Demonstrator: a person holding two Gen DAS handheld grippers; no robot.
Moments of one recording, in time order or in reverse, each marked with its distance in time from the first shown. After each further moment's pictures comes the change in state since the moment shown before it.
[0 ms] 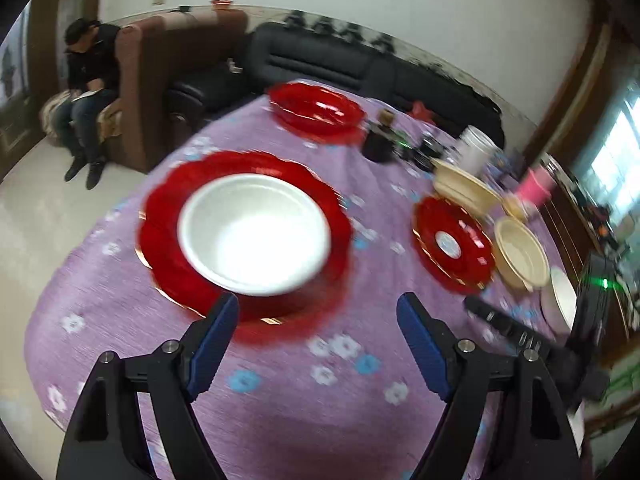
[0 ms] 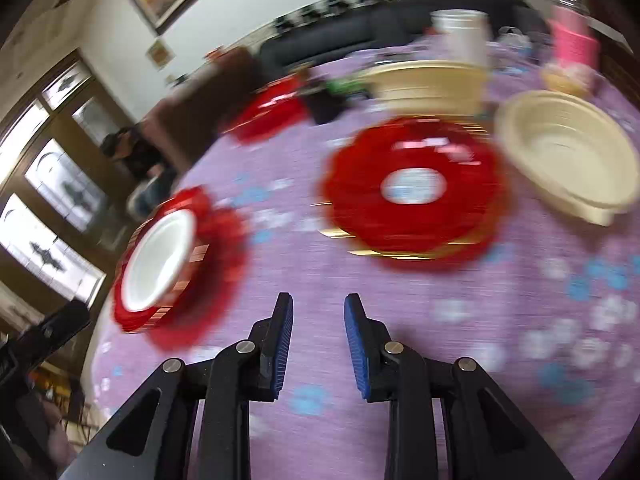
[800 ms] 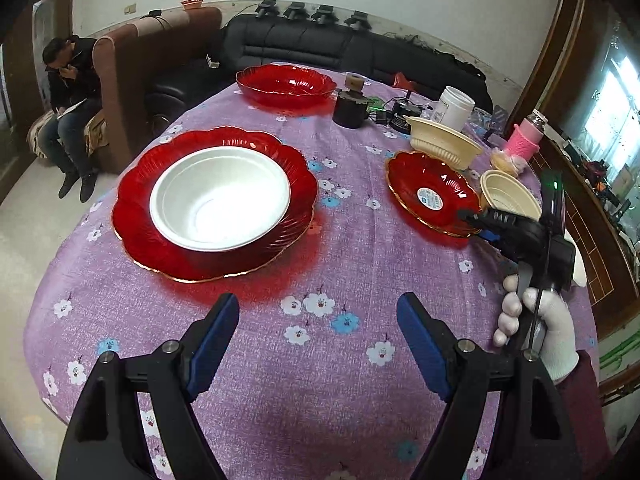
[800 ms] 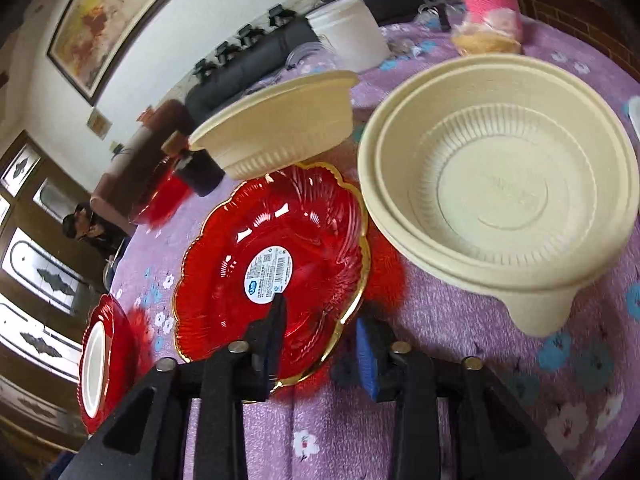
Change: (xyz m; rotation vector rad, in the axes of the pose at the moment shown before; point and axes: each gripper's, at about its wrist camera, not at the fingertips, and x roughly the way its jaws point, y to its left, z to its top) left arm 0.003 -0.026 -0.026 0.093 0.056 0.013; right arm 0.034 -0.093 0.045 0.221 -0.082 -0.062
